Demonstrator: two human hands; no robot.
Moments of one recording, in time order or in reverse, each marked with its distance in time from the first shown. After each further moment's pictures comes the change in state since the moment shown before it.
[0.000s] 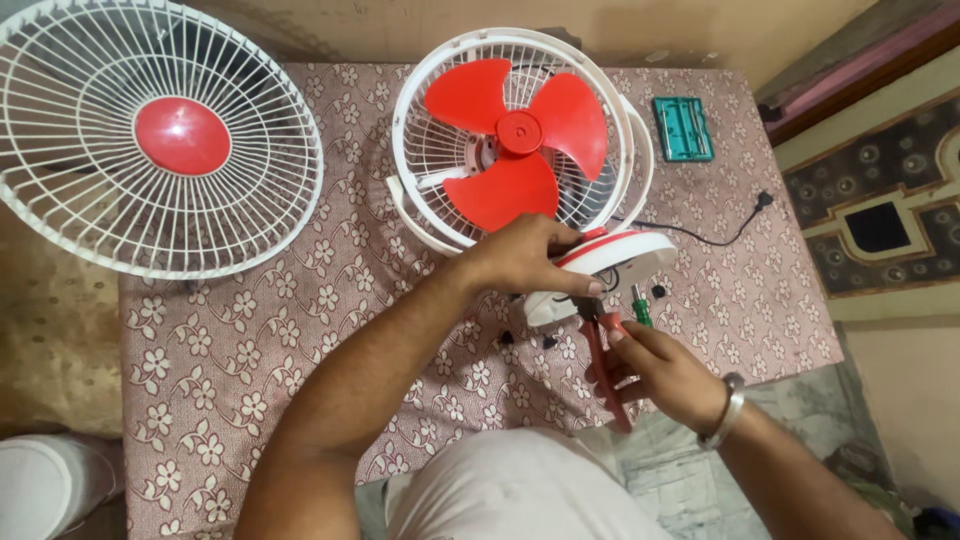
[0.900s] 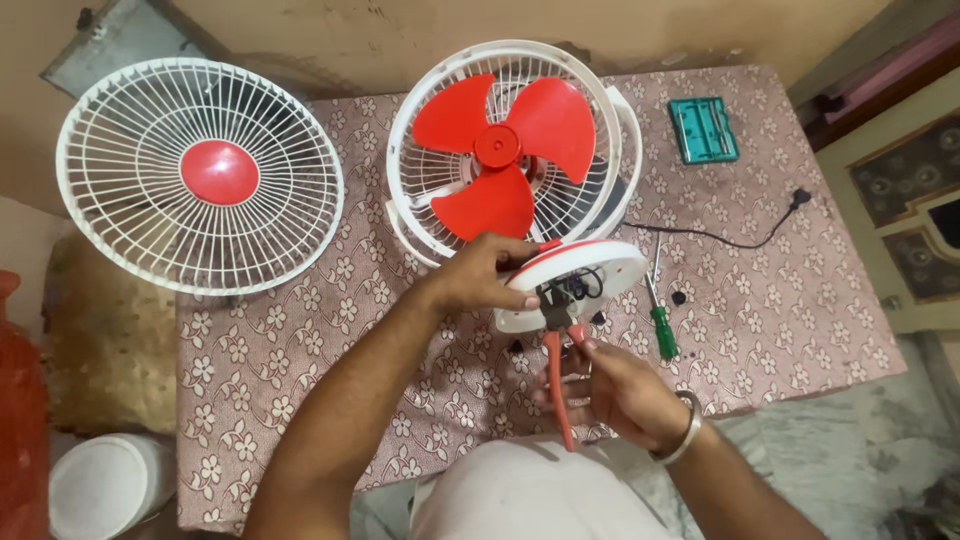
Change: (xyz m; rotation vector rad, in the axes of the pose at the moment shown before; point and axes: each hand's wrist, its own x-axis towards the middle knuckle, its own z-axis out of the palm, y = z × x) left_hand -0.025 -0.045 -0.004 -0.264 0.055 -0.002; right_hand 0.005 0.005 0.041 0.512 -0.286 0.003
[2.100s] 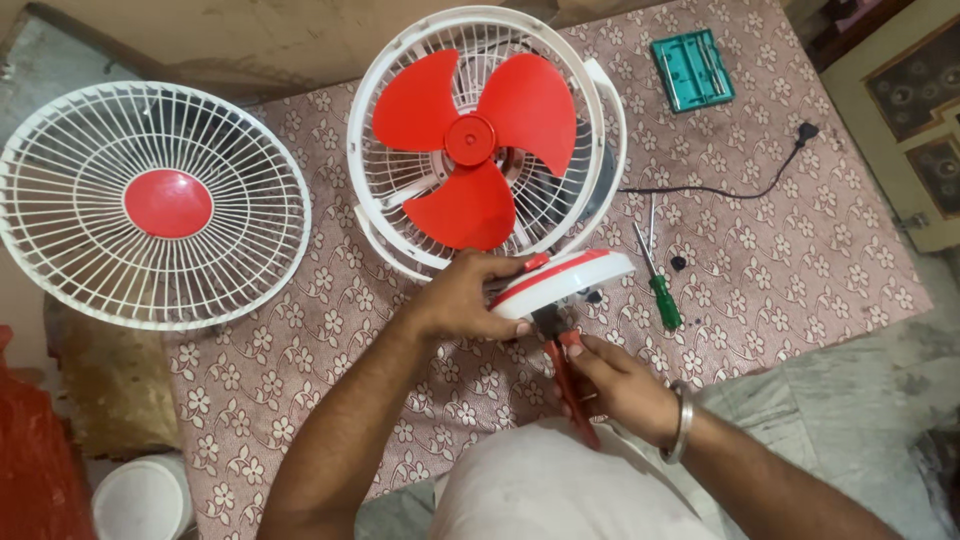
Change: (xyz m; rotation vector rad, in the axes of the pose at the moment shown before) left_hand -0.008 0.014 0.017 0.198 -0.061 -0.155; right_hand 0.013 0.027 -0.023 -0.083 0.141 0.024
